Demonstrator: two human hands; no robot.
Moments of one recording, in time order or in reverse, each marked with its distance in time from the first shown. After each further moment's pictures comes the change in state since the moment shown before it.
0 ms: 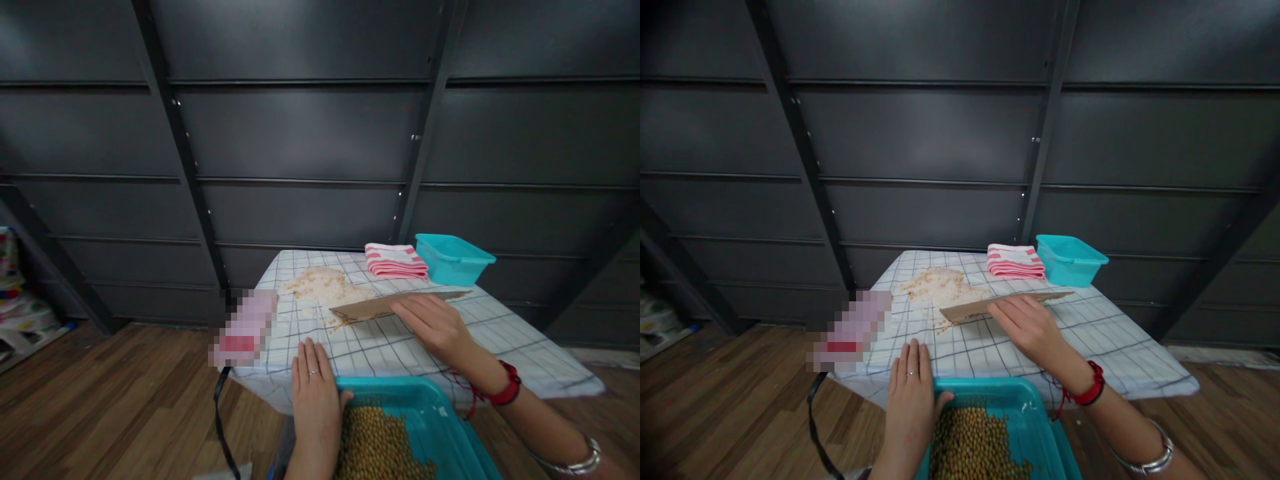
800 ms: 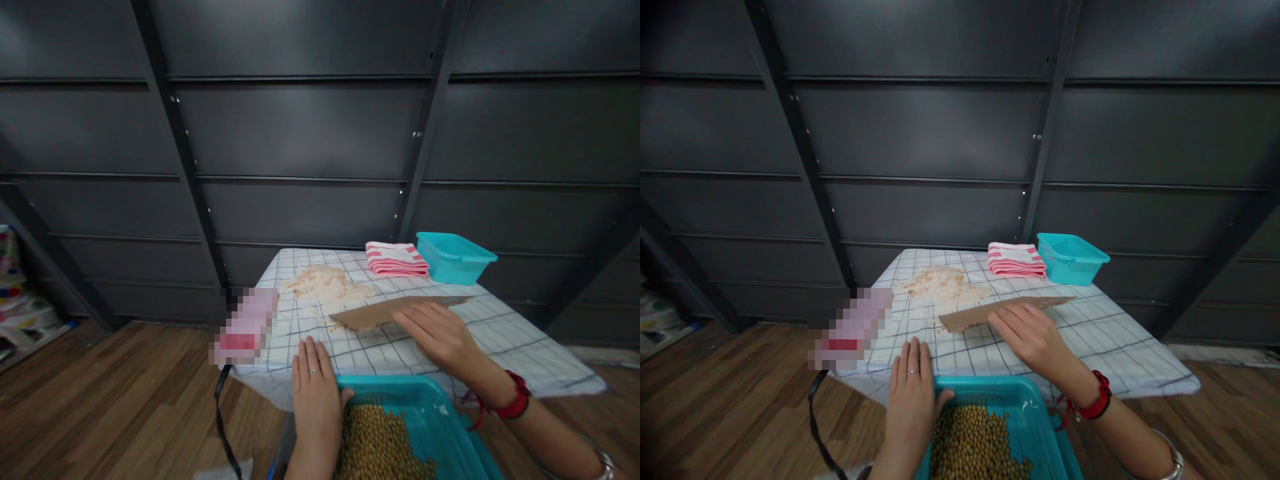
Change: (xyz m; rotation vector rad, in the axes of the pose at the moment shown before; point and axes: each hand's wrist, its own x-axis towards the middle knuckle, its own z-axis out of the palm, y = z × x) left_hand 0.001 0.001 -0.003 0.009 0.023 -0.005; right_hand -0.003 -0.009 -0.005 -0.037 -0.021 -0.028
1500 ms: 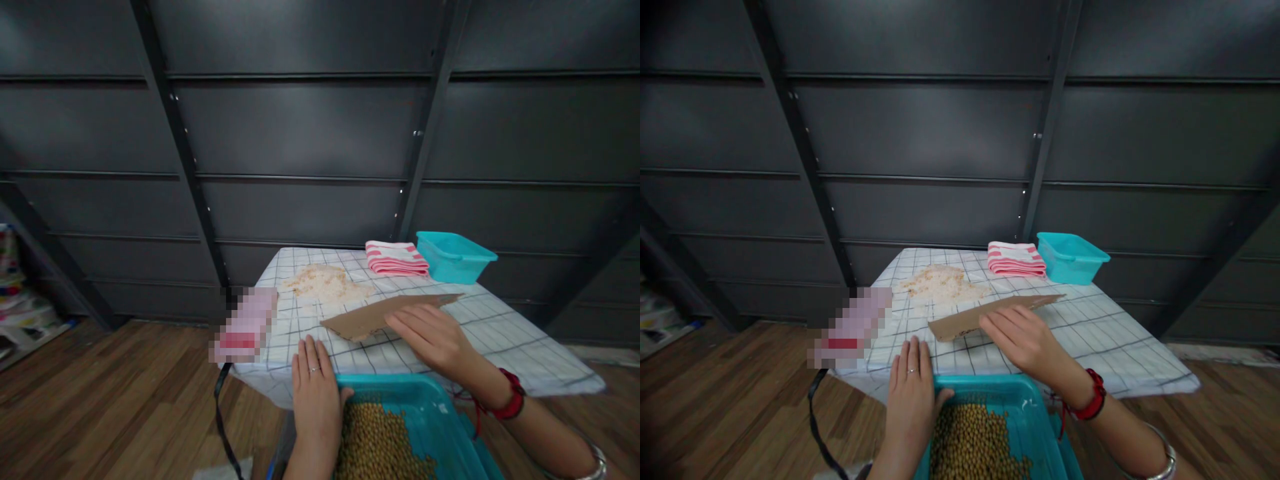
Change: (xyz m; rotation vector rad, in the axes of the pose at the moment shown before) left_hand 0.001 0.000 -0.001 -0.003 -0.038 0.003; right_hand 0.003 -0.007 -0.001 0.075 -0.005 -0.011
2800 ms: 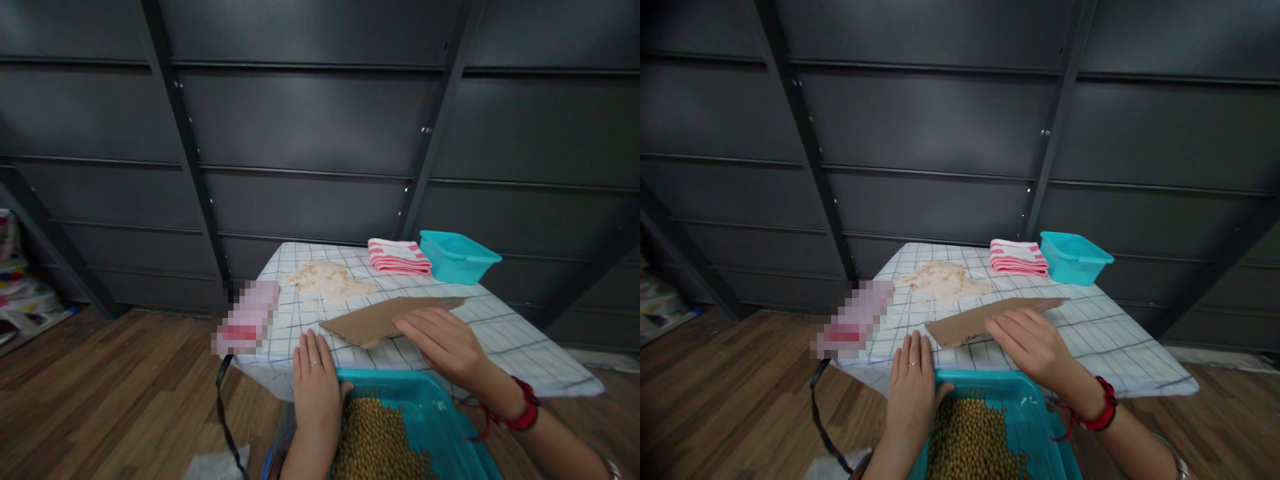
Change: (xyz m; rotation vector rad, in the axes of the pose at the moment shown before) left_hand -0.002 -0.001 0.001 -0.035 -0.030 0.005; right_hand 0.001 -0.003 -0.010 0.054 -0.001 0.003
